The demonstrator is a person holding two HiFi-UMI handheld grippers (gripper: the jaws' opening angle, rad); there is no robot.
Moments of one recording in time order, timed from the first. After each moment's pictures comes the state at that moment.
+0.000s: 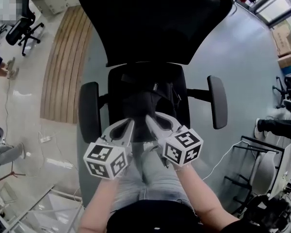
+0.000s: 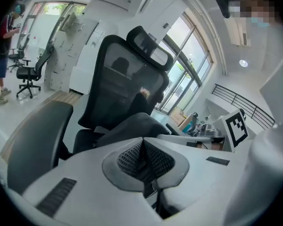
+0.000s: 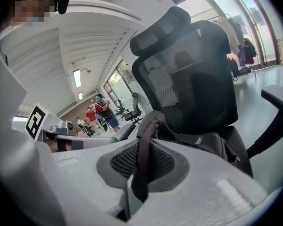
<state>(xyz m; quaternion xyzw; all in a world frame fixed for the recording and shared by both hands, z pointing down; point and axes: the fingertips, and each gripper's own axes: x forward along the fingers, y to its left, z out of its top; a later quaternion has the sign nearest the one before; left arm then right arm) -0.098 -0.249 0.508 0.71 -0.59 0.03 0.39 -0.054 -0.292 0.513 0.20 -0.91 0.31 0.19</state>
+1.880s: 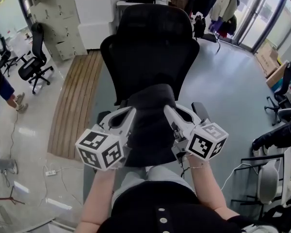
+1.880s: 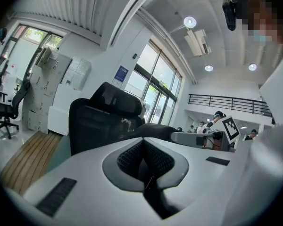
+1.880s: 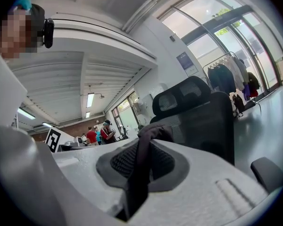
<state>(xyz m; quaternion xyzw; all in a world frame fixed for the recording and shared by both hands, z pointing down) -0.111 -0.242 0.262 0.80 -0.57 -0.04 0.20 -0.016 -0.289 0.243 0.23 -0.95 0.20 0.01</state>
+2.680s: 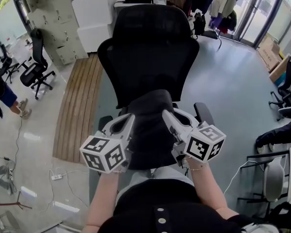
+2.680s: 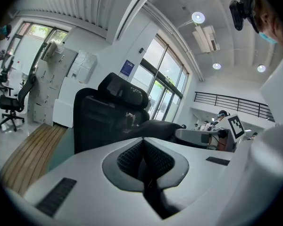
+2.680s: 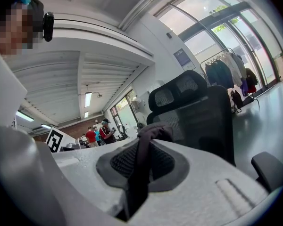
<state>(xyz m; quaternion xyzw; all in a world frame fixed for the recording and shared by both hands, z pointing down) -0.112 -0.255 0.293 0.78 -0.58 -0.03 0.24 -0.015 -0.301 0.264 0.23 -0.95 0.22 0.02</state>
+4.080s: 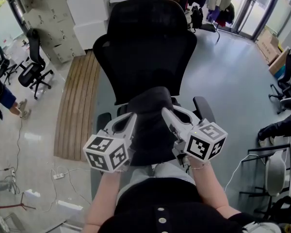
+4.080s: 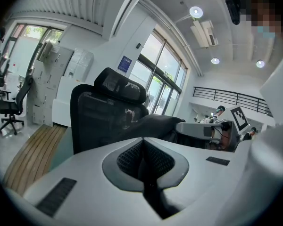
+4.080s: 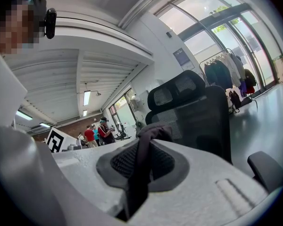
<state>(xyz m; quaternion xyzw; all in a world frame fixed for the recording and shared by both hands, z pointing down) -0.097 -0.261 0.308 0.78 -0.58 0.00 0.24 -0.009 -0.301 0.268 0.24 -0.95 0.22 0.03</state>
